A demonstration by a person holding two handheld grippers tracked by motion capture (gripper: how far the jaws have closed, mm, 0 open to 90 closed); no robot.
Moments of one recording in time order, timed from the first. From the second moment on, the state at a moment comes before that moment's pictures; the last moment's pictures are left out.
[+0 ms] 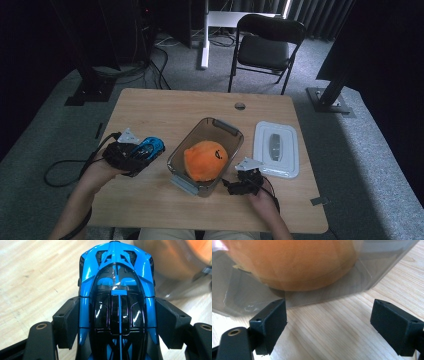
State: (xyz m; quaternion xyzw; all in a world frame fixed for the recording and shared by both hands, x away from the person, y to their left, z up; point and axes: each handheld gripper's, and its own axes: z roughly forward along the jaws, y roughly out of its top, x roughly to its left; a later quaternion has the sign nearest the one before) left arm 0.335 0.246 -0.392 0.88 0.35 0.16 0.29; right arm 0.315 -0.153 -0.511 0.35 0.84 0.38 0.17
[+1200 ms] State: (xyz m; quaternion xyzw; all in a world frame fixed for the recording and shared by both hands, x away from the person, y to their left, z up) left arm 0.370 0.176 -0.340 0.89 0.29 0.16 0.30; right arm 0.320 -0.134 -0.519 0.36 0.83 0.39 0.18
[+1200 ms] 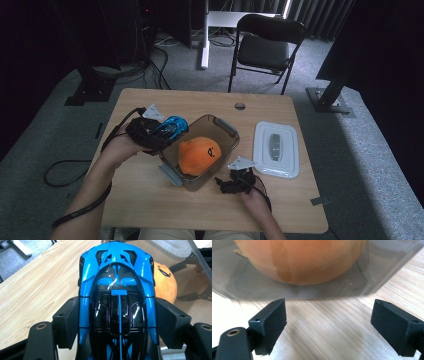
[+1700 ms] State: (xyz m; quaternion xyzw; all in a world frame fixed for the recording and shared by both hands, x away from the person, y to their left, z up) left arm 0.387 0.128 -0.344 0.91 0.26 0.15 0.30; right arm 0.319 -0.137 -0.522 0.36 0.83 0.39 0.17
